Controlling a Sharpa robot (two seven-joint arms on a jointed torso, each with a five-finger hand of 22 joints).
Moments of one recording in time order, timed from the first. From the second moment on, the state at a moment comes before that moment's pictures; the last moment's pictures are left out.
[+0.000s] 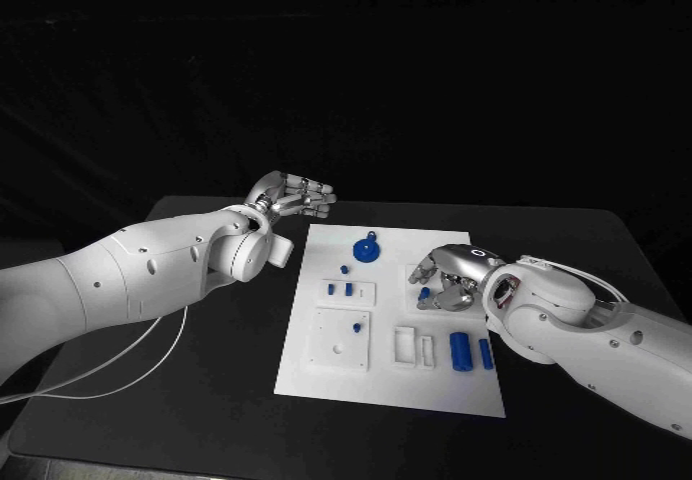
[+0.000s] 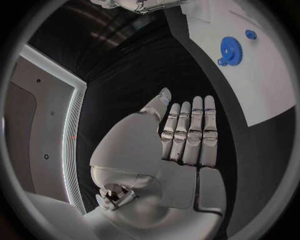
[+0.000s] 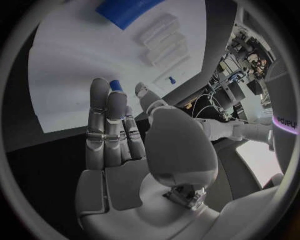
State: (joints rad) left arm 1.33 -0.68 -0.12 1.18 -0.23 -0.35 0.32; left_hand 1.38 0.01 0.16 -0.11 0.06 1.06 0.14 0.06 0.06 1.08 0.14 0.06 0.06 1.15 0.12 0.06 0.07 0.06 1.03 0.11 0.13 0.16; right arm 0.99 -0.76 0.24 1.55 -1.73 -0.08 -0.23; right_hand 1.38 -0.16 0.27 -0.08 0.07 1.01 0.08 0.06 0.06 1.05 0.10 0.06 0.06 1.44 -0.01 0.83 0.60 0.17 1.46 -0.03 0.41 0.87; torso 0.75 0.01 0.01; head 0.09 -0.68
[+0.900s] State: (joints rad) left arm 1.33 -0.68 -0.12 1.17 -0.23 -0.35 0.32; left_hand 1.38 0.01 0.16 -0.11 0.06 1.06 0.14 0.06 0.06 1.08 0.14 0.06 0.06 1.15 0.12 0.06 0.07 0.06 1.03 0.11 0.13 0.15; right arm 0.99 -0.75 0.23 1.53 -1.78 -0.07 -0.23; right_hand 1.27 -0.15 0.59 -0.19 0.06 1.13 0.11 0.06 0.06 1.18 0.07 0.06 0.06 1.44 -0.02 0.84 0.60 0.17 1.46 -0.04 0.43 0.87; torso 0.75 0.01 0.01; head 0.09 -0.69
